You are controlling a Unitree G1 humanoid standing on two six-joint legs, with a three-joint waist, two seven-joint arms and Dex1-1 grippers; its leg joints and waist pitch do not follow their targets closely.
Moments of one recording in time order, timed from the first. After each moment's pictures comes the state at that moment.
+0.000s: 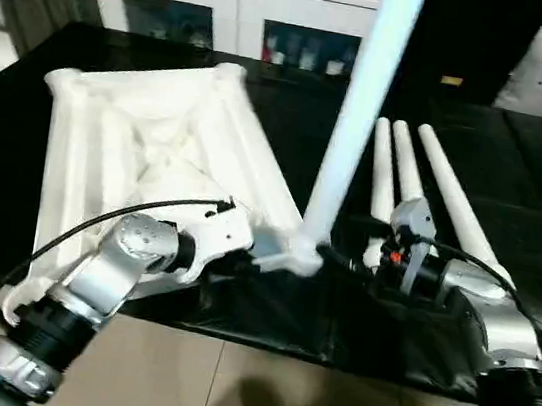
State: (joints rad) left arm -0.43 0.47 -0.38 0.21 0.05 0.25 -1.05; right arm -0.43 -0.43 0.09 0.42 0.25 0.16 1.11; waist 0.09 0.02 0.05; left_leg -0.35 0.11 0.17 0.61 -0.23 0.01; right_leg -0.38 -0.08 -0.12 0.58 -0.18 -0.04
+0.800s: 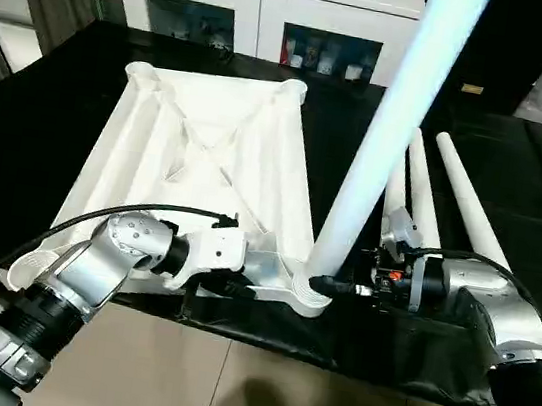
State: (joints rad) left arm -0.48 0.51 -0.43 0.28 0.04 0.11 -1.21; right arm -0.46 -0.47 0.16 0.40 0.30 0.28 1.34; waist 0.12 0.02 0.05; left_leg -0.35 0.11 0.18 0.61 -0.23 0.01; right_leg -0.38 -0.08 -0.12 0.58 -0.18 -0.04
